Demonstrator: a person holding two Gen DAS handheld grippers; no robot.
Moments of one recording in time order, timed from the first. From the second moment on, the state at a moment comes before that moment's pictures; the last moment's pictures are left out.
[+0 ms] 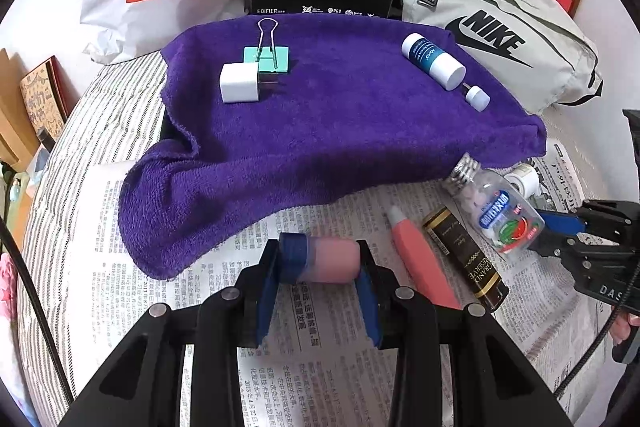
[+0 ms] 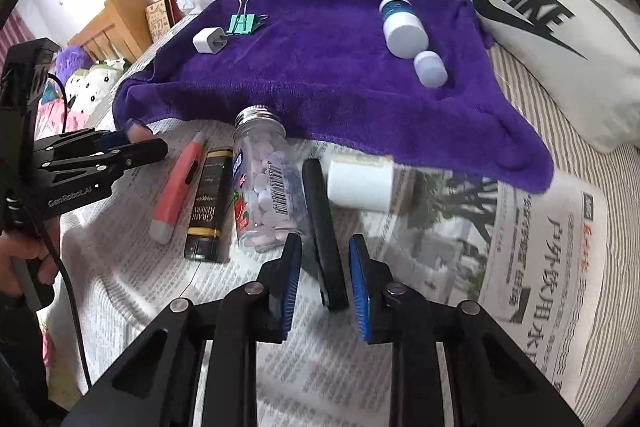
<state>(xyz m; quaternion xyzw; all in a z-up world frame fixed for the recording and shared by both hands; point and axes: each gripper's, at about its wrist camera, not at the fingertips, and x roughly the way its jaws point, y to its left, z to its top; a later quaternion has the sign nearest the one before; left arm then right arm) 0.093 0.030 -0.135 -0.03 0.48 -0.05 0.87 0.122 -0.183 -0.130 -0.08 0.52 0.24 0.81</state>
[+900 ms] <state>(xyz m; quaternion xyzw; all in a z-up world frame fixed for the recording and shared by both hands) 0.088 0.023 -0.136 -0.02 0.49 -0.04 0.87 0.118 -0.199 -0.128 -0.07 0.54 0.23 0.81</state>
